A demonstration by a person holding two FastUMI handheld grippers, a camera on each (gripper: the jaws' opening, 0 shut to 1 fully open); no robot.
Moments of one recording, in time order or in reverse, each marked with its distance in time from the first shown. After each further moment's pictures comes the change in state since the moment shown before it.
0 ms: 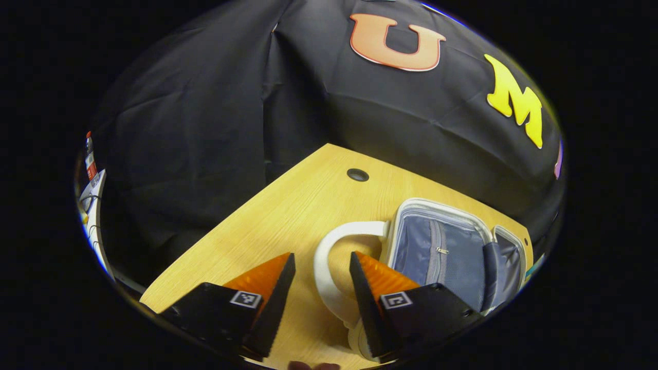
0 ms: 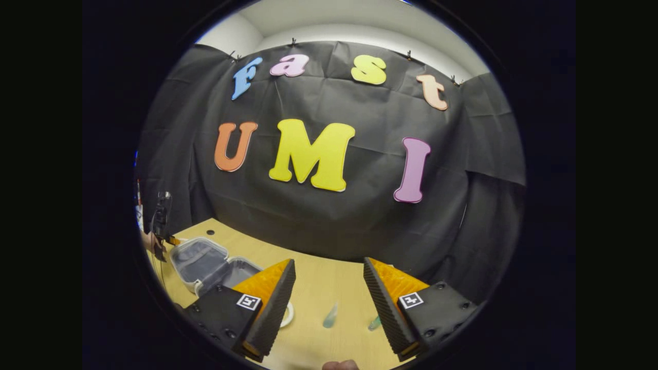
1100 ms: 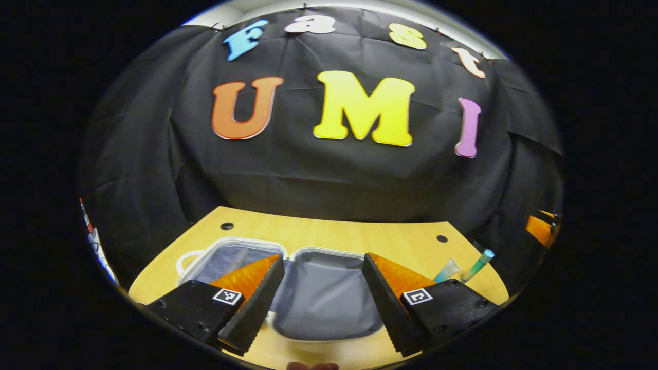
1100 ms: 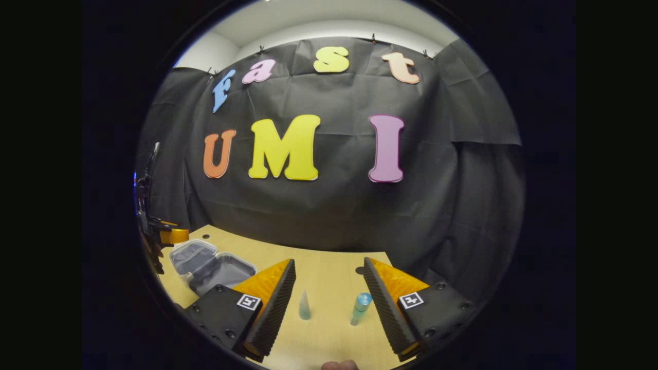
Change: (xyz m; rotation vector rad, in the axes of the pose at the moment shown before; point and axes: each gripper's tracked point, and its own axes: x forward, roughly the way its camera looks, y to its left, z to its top) left arm -0.215 -0.374 -0.011 0.289 -0.219 -0.315; right arm -0.003 -0.129 -0.061 0.123 0.033 -0.001
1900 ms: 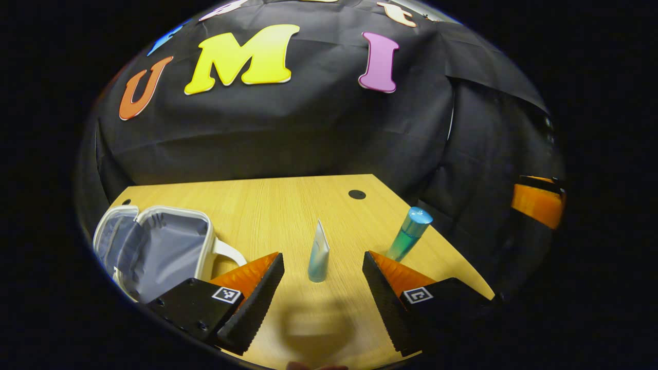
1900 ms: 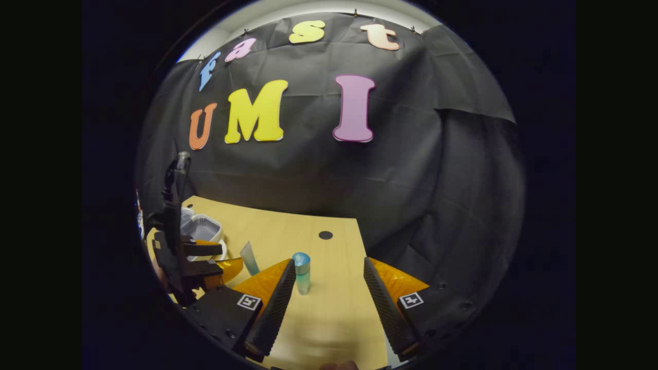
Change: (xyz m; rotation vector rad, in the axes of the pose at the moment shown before) left arm 0.087 -0.240 -0.126 0.093 0.173 -0.219; right arm 0.001 -0.132 -0.074 0.007 0.206 -0.064
